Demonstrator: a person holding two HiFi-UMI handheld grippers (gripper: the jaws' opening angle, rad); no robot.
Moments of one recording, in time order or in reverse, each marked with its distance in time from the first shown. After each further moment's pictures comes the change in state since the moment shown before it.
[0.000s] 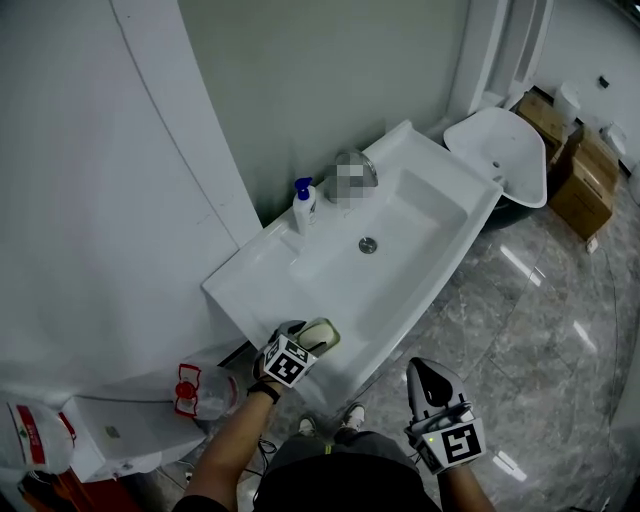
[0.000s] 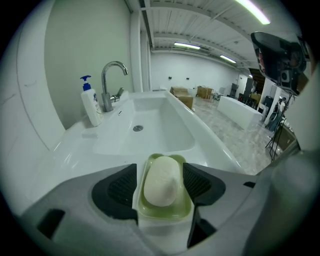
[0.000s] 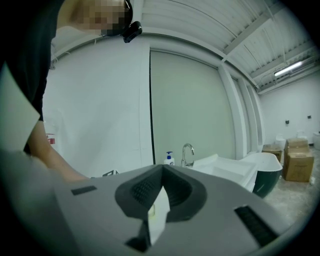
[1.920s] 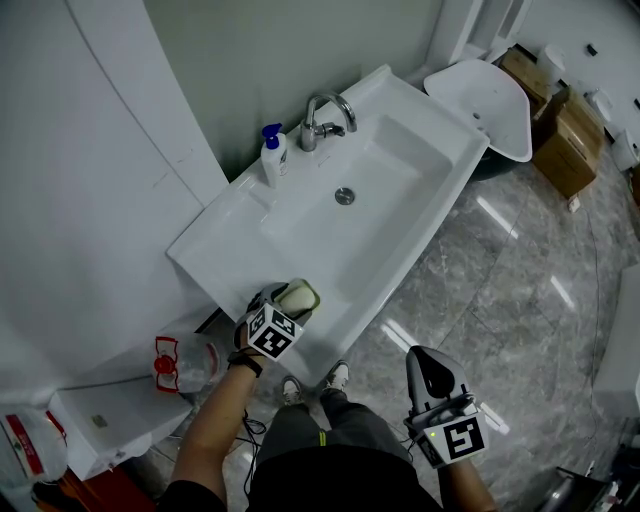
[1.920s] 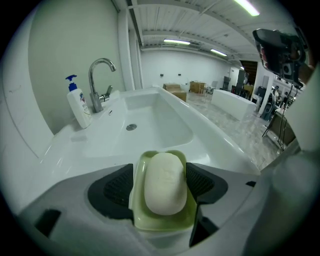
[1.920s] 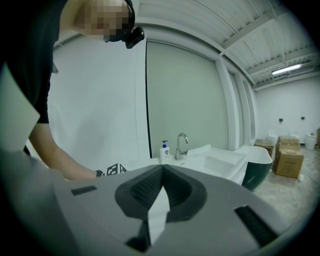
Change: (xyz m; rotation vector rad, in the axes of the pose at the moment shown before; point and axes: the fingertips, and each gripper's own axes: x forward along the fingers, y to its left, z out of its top) left arm 0.025 -0.009 -0.008 0.102 0.025 -0.027; right arm -0.027 -0.003 -0.029 0.011 0.108 -0.062
